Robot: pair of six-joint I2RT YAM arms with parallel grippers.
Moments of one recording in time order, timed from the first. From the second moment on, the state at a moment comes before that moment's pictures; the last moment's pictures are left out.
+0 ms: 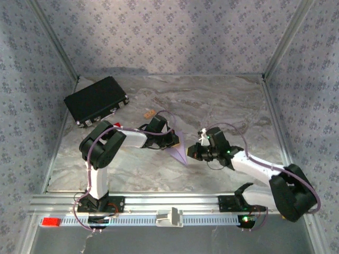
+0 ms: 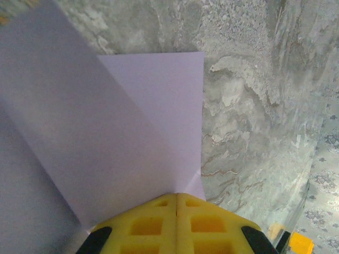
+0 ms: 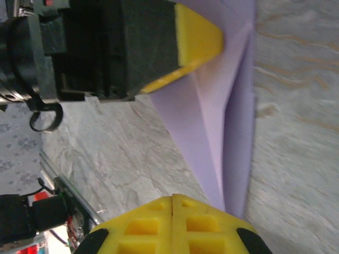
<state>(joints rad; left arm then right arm) -0.71 1.93 0.94 0.18 0.48 -1.00 0.57 1.23 0.48 -0.02 -0.50 0.80</state>
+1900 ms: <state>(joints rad) -0.70 1.92 0.92 0.19 0.48 -1.01 0.64 1.16 0.45 -0.06 -0.49 0.79</state>
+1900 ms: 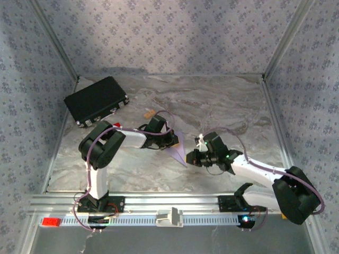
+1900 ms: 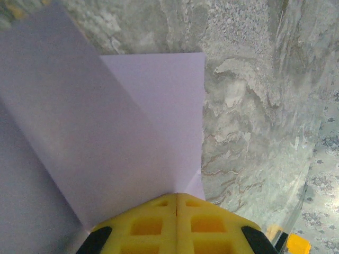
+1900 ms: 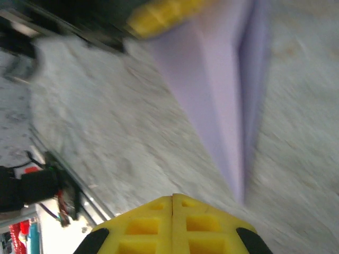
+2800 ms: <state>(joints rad) -0.70 1.91 0.92 0.18 0.47 -0.99 0.59 1.61 0.53 0.21 -0.50 0.85</state>
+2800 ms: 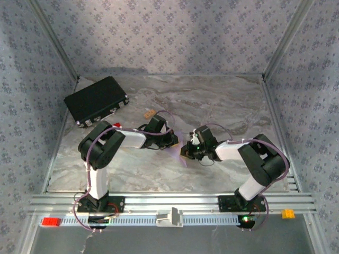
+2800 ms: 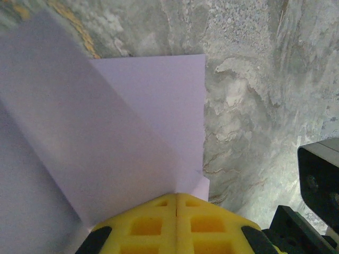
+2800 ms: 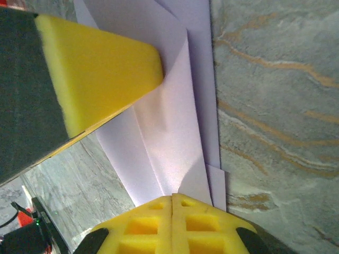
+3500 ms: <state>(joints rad) -0.76 1.84 0.92 0.09 0.45 -0.96 0.60 1.62 0.52 0.26 -0.50 0.88</state>
